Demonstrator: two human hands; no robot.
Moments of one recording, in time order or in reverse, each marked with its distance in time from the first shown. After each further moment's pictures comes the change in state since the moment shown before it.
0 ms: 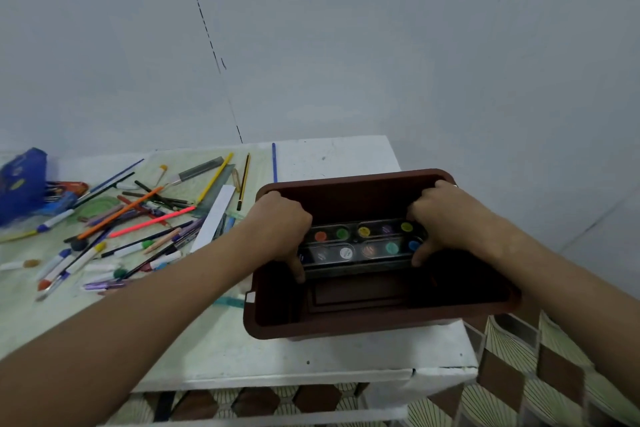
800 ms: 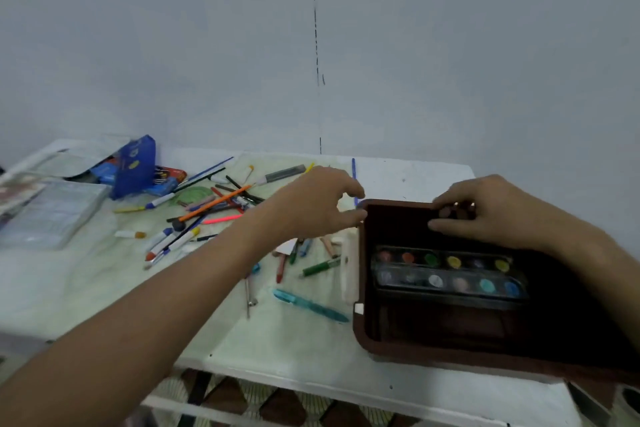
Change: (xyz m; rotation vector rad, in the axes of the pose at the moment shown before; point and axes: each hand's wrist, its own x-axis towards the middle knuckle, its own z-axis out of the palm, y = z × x) left_hand -0.066 -0.088 0.029 -0.770 0.517 -0.064; right_hand 0.025 -0.044 -0.091 0.689 0.351 -0.110
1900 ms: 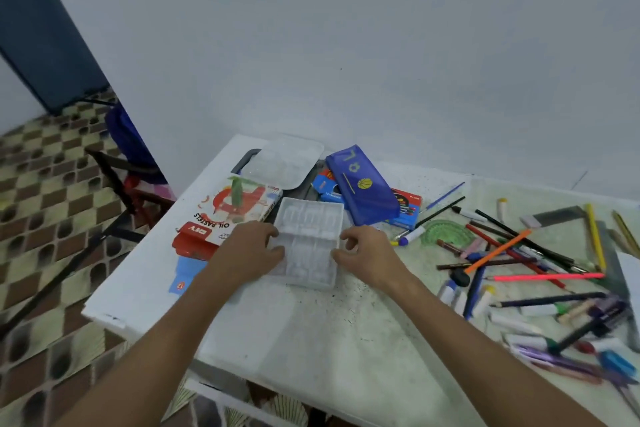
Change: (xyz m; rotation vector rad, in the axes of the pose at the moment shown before) left_hand -0.300 -0.517 -0.082 -0.119 0.046 -0.757; right_hand 0.361 -0.468 0.322 0.432 -0.001 0.128
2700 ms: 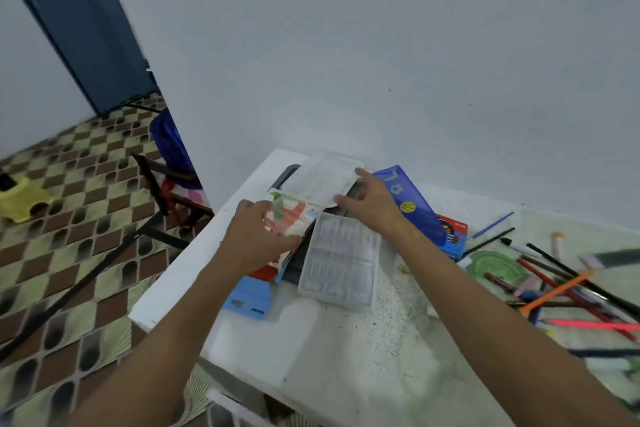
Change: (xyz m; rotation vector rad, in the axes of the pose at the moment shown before) left_hand 0.013 -0.035 -0.045 -0.215 0.252 -0.128; right_hand 0.106 -0.064 0.001 0.367 0.046 -0.041
